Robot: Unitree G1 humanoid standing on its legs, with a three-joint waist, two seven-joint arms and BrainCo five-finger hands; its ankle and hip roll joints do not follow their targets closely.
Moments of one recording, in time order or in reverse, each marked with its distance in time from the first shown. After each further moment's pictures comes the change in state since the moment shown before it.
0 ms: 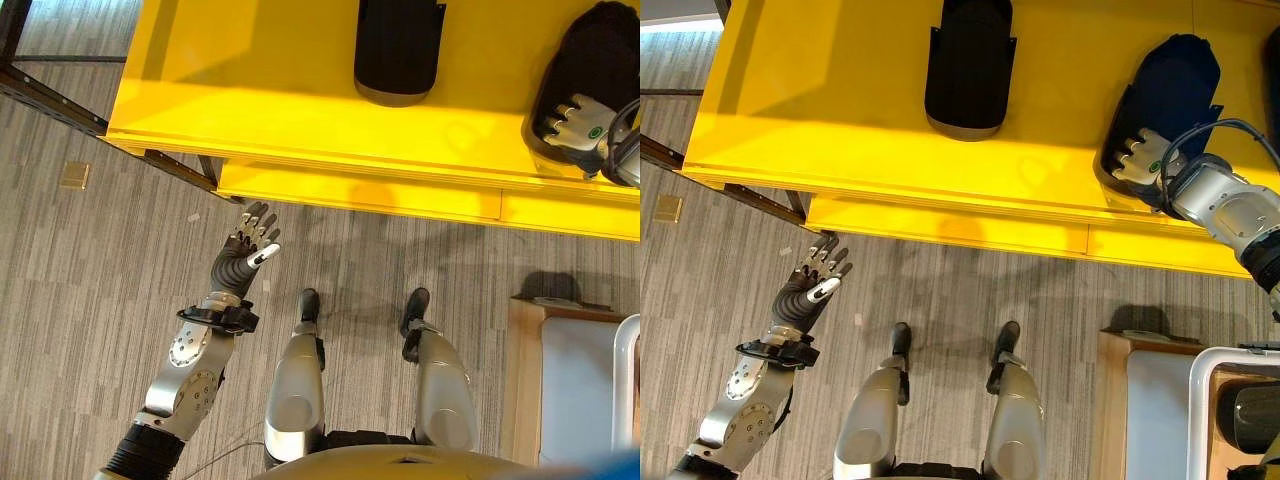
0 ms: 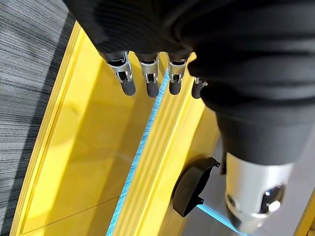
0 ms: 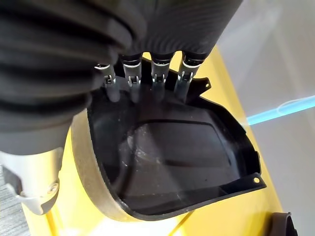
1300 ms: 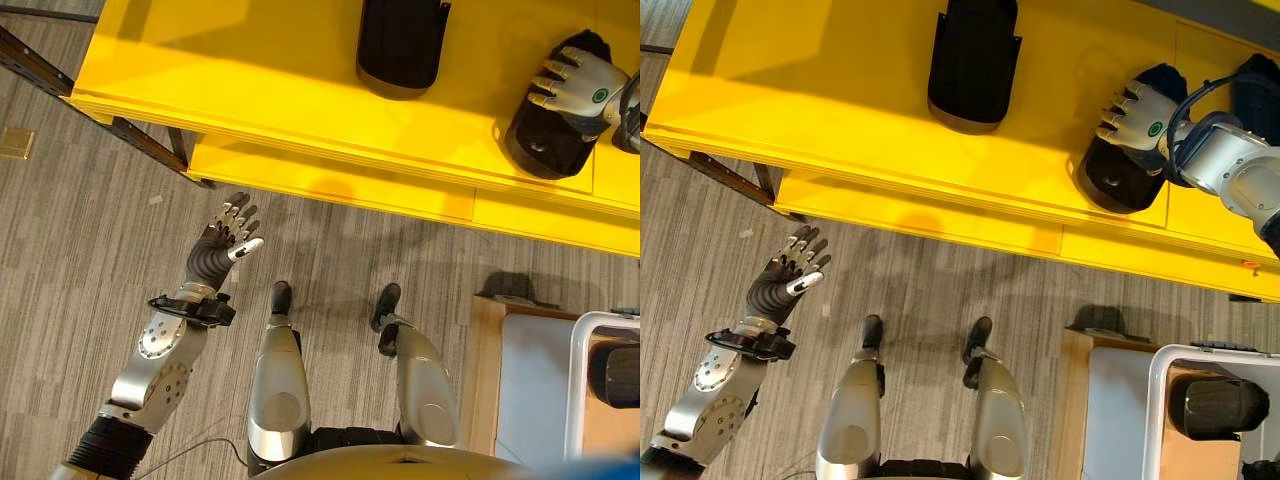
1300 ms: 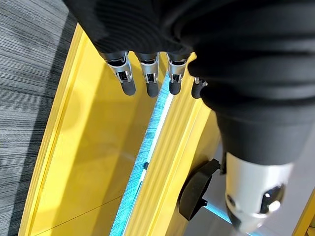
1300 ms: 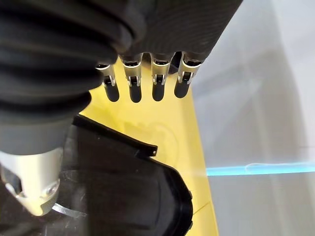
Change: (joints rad) left arm -0.006 0.149 0.047 -0.002 -0.005 -0.001 0.001; right arm -0.176 -0.031 0.067 -0.065 -0.033 -0.015 -0.117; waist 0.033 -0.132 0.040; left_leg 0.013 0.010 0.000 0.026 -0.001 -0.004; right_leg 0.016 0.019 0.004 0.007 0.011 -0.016
